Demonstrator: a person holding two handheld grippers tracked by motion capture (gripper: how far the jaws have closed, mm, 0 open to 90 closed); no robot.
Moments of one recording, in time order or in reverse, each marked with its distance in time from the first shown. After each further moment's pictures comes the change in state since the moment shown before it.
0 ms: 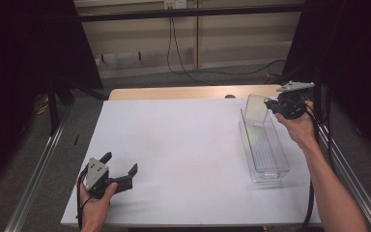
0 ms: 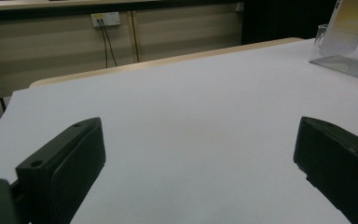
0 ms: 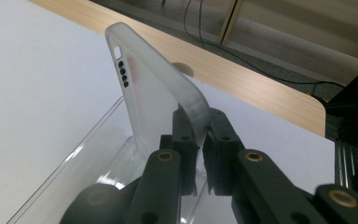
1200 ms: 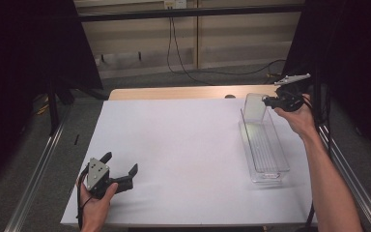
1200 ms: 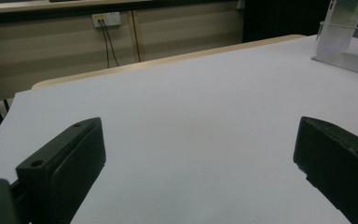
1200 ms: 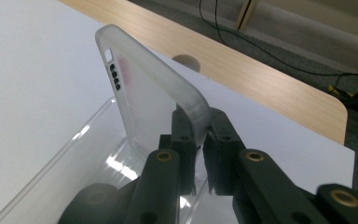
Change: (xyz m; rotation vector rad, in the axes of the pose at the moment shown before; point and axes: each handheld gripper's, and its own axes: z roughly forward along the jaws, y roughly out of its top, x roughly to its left) left arm -0.001 0.000 0.001 0.008 0.005 0.020; right arm -0.022 0.012 0.023 0.075 0.072 -0.011
